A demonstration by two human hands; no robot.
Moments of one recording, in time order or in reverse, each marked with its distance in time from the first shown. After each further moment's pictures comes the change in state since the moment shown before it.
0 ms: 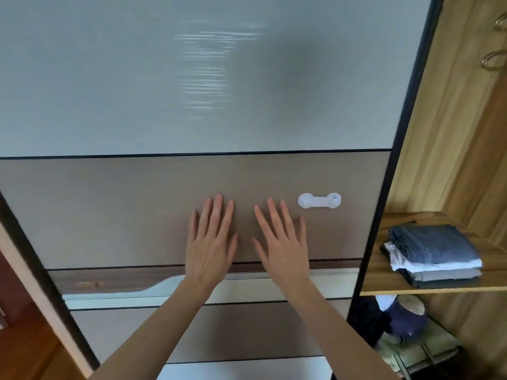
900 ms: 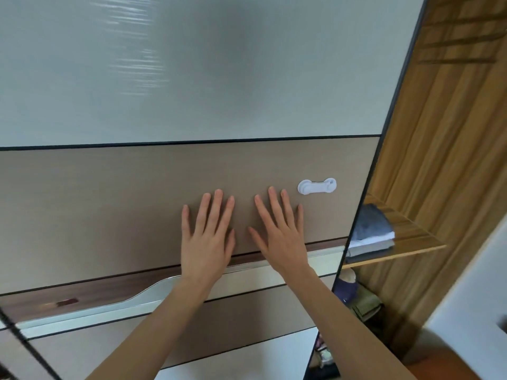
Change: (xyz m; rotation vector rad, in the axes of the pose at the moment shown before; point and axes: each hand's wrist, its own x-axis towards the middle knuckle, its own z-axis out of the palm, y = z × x) left_hand 0.028 0.134 0.044 -0.126 0.067 0.125; right_hand -0.024 0.147 -0.012 -0.086 0.010 0.070
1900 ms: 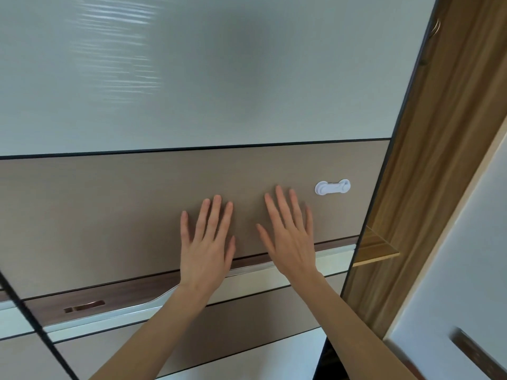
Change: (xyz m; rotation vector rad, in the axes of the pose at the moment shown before) left_hand 0.066 0.214 0.043 -0.031 -0.036 0.010; right_hand -0.017 0.228 -0.058 -0.078 0.005 0.083
